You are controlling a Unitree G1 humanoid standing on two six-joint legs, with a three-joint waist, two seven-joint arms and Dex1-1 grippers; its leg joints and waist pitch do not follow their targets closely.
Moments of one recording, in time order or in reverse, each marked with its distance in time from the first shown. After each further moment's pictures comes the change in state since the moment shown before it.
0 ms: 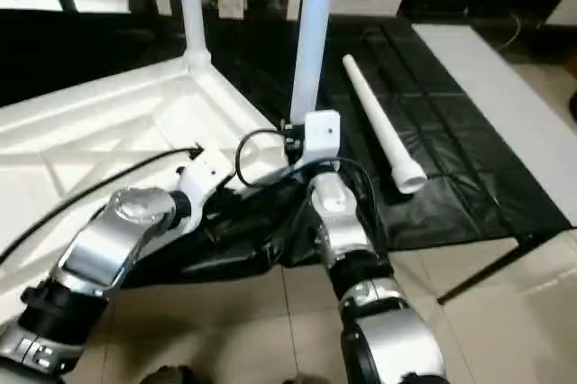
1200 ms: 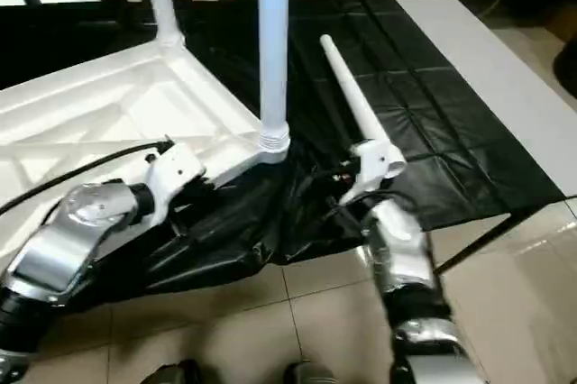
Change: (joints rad) left arm 0.073 0.205 0.029 -0.029 -0.036 -0.248 -0.083; right arm 0.200 -0.196 -0.073 -0.241 0.220 0.071 0.720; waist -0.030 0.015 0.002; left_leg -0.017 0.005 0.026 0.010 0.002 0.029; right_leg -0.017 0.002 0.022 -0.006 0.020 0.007
